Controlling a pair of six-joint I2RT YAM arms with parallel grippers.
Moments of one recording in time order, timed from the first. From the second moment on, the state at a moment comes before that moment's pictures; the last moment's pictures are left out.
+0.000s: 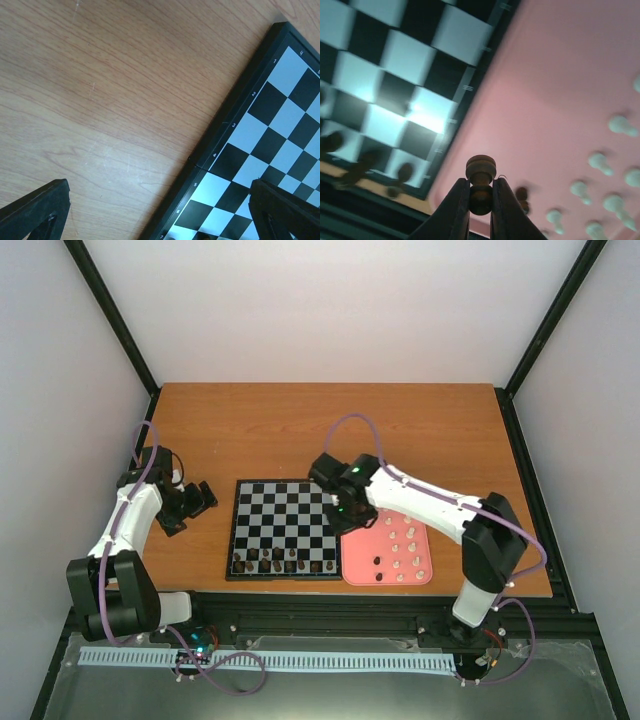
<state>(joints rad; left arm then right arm) 0.18 1.29 0.89 -0.94 0.21 -0.45 0.86 1.69 1.35 -1.14 0.04 0.44</state>
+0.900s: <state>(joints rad) 0.18 1.28 0.89 -0.94 0.21 -0.45 1.09 2.06 1.66 -1.14 -0.11 0.43</state>
